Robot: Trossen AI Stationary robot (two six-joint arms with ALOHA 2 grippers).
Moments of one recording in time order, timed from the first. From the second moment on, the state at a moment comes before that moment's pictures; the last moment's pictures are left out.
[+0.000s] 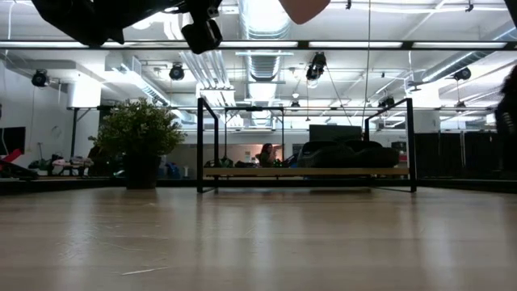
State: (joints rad) left arm -0.07 1.34 0.62 1.03 0.19 -0.99; right arm -0.27 1.79 2.02 -1.18 -1.13 -0.50
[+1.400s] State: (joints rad) left arm 0.00 1.25 0.54 1.09 0.26 -1.10; right arm -0.27 1.79 2.05 -1.17 -1.12 -0.54
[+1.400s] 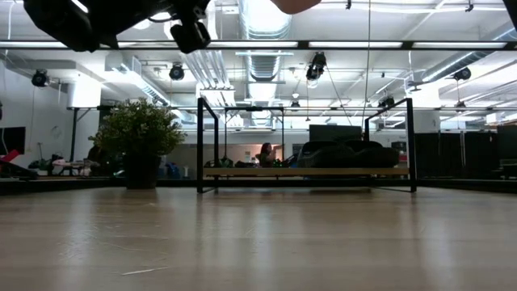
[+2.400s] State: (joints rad) left arm 0.00 1.29 0.61 0.99 0.32 -1.17; right arm -0.26 1.79 2.04 -1.14 -1.12 -0.55
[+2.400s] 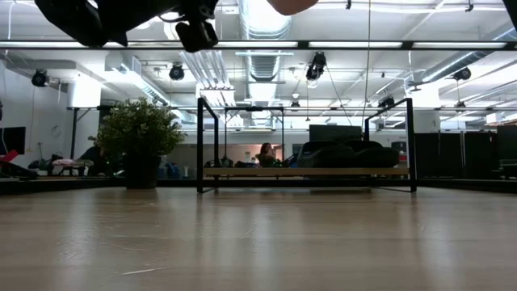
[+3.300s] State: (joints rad) left arm 0.01 1.35 0.66 0.96 0.34 -1.18; right arm -0.26 1.79 2.04 -1.12 -1.10 -0.50
